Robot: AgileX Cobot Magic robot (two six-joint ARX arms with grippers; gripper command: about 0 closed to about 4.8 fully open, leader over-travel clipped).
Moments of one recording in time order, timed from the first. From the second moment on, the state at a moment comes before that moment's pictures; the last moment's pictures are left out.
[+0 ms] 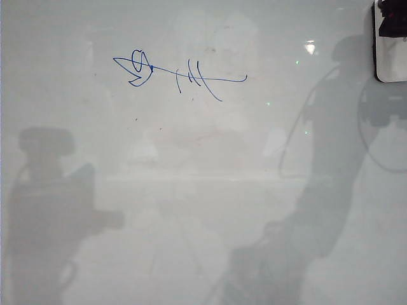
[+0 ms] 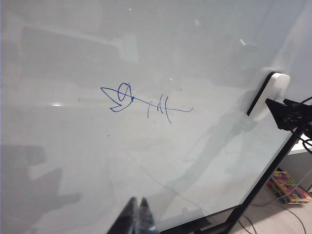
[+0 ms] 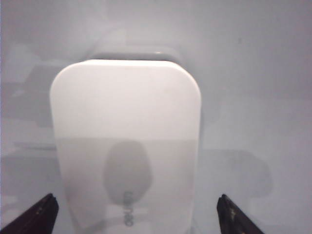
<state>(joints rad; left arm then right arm) -0.01 0.01 0.63 -0.60 0.54 -0.29 0.04 0.99 0.52 0.53 0.09 -0.07</state>
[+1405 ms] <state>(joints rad) -0.01 0.01 0.63 -0.61 0.54 -0.29 0.09 1.05 0.56 0.52 0.12 -0.10</state>
